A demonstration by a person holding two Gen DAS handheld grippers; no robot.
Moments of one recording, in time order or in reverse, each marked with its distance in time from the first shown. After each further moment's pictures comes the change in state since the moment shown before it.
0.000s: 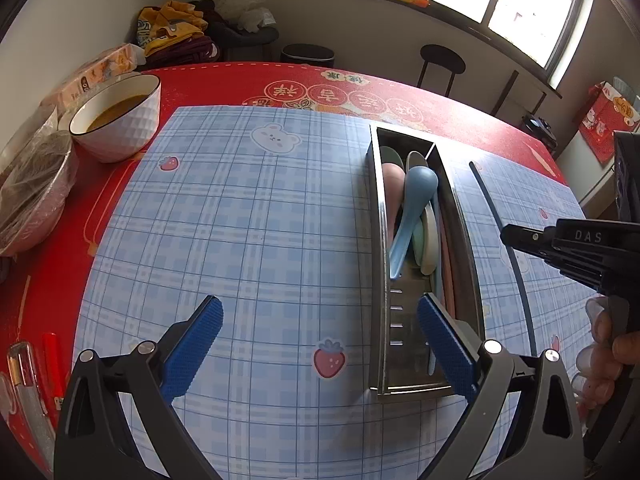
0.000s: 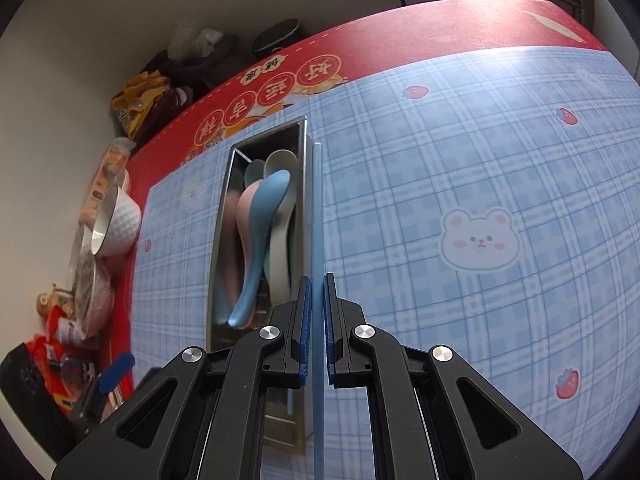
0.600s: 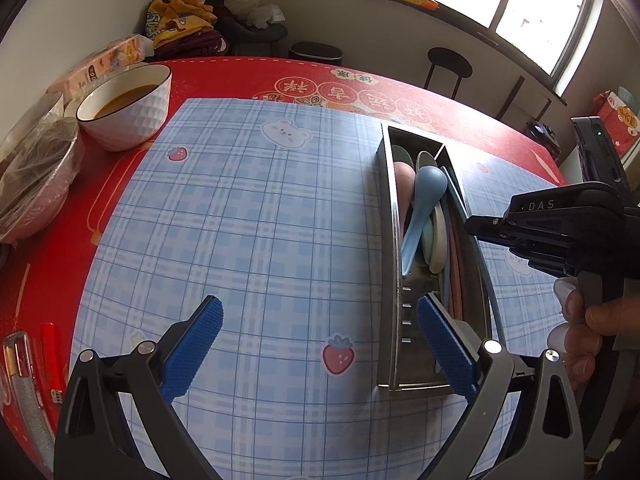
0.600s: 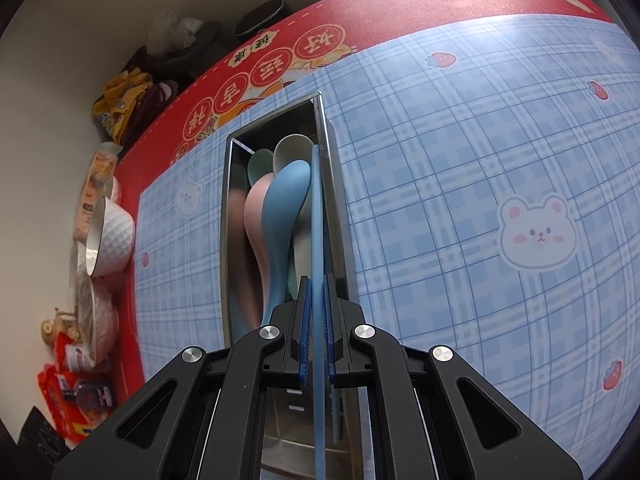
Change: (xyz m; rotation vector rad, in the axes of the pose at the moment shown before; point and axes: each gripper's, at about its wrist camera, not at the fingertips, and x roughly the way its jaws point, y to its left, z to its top) left arm 0.001 0.009 -0.005 -0.028 0.005 0.003; right arm 0.037 0.008 0.007 0.100 0.078 0.000
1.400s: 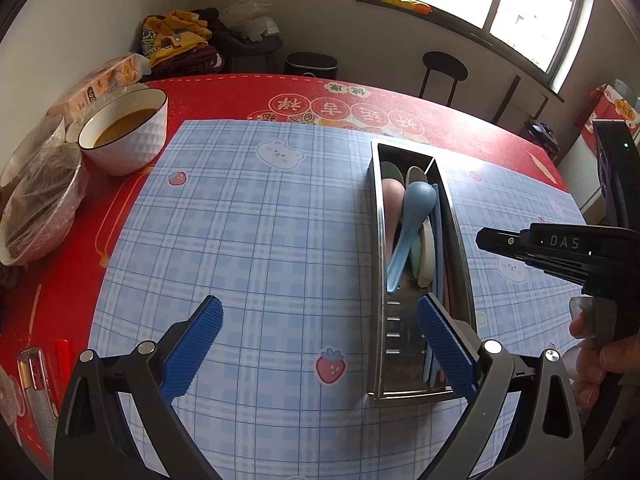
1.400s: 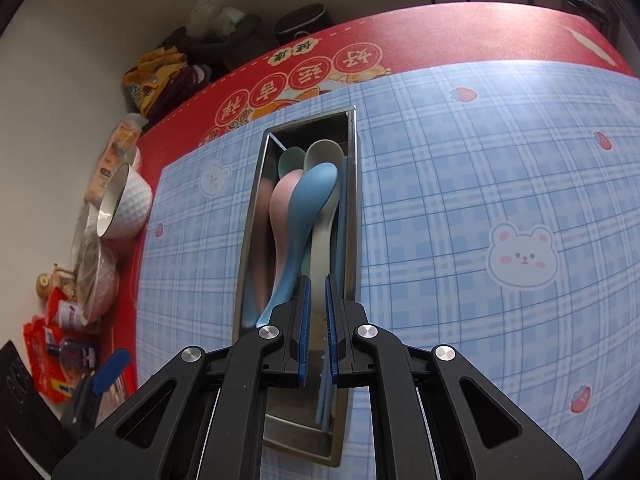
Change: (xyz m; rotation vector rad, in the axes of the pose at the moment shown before) left arm -0.017 -0.016 0.016 0.041 -0.032 0.014; right arm -0.043 0.012 -0.008 -0.212 -0.057 -0.002
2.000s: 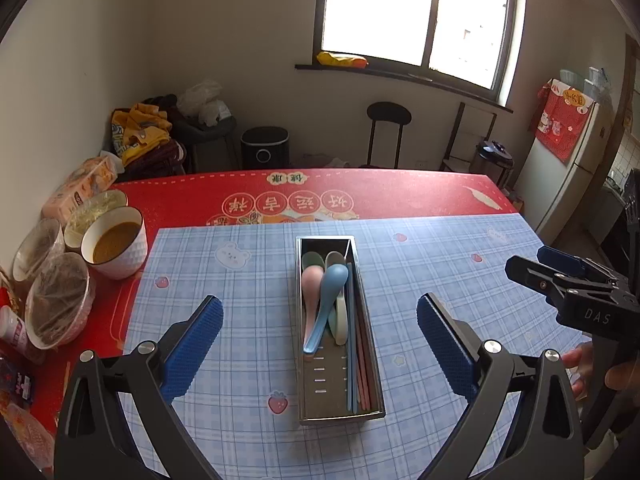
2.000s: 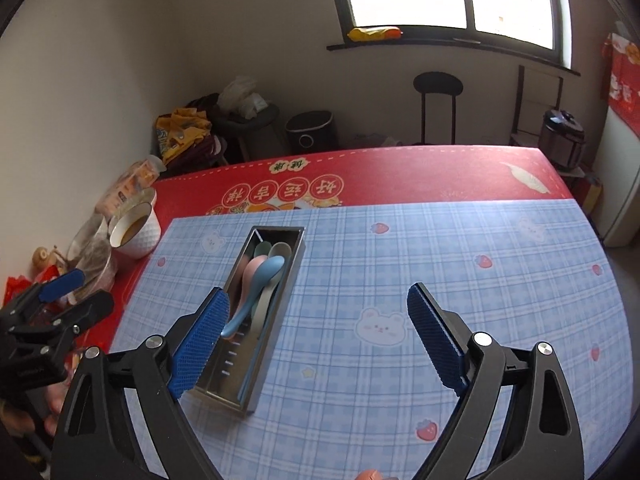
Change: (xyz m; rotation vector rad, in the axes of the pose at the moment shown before) left arm -0.115 -0.074 0.038 0.154 -0.225 -0.059; right arm -0.176 -0.031 -0.026 -0.198 -0.368 -0.089
